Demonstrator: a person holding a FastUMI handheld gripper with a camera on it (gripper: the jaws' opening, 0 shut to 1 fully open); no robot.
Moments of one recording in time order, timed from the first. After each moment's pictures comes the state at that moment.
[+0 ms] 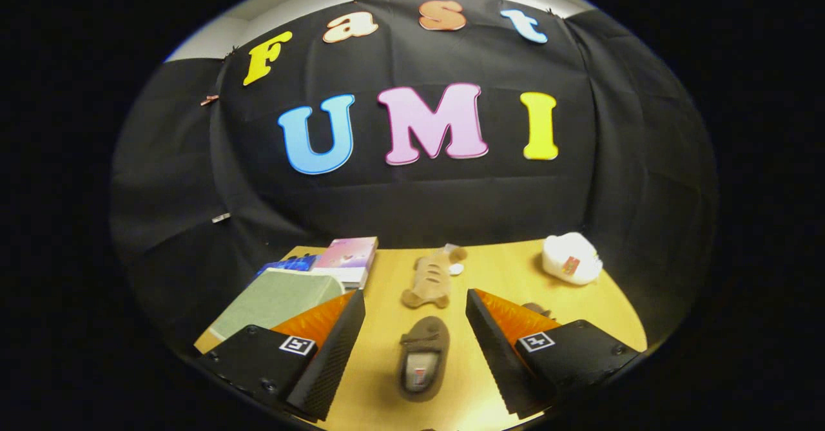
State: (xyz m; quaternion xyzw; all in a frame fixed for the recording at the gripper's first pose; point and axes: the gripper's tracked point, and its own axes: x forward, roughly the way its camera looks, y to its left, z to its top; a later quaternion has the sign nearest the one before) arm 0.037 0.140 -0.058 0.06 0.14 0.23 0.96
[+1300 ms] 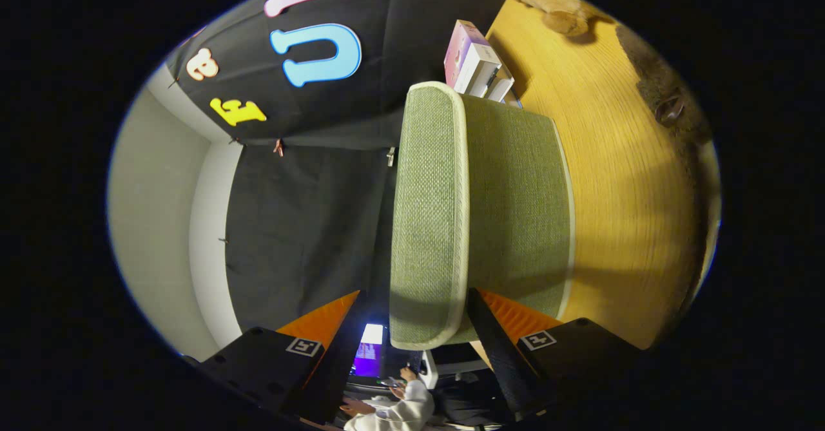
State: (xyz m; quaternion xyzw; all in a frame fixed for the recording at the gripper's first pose) arm -0.047 0.319 -0.179 0.44 0.51 0.53 0.52
